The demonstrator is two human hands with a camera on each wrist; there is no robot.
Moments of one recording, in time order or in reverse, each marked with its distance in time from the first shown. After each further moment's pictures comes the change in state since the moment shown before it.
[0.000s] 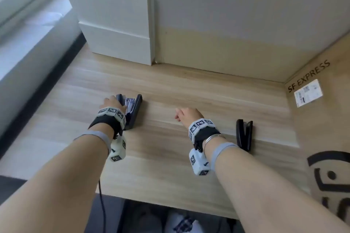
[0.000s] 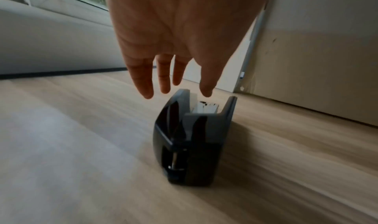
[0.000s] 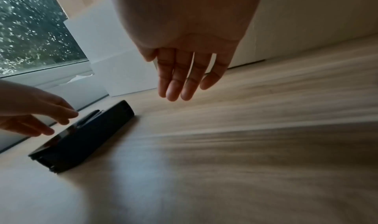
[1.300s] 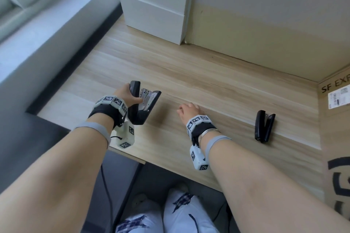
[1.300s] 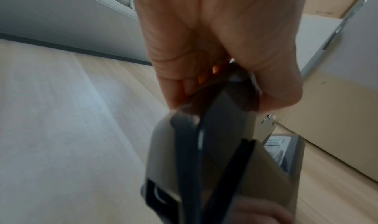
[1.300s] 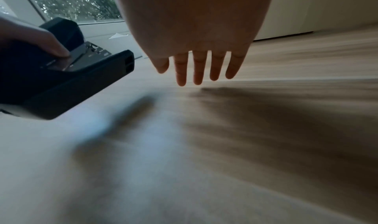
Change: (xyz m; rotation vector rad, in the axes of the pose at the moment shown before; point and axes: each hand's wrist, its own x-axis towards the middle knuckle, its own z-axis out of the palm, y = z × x) left_hand -0.047 -0.083 0.004 -0.214 -0.078 0.165; right_hand -0.024 -0.015 0.080 -0.306 -0.094 -0.073
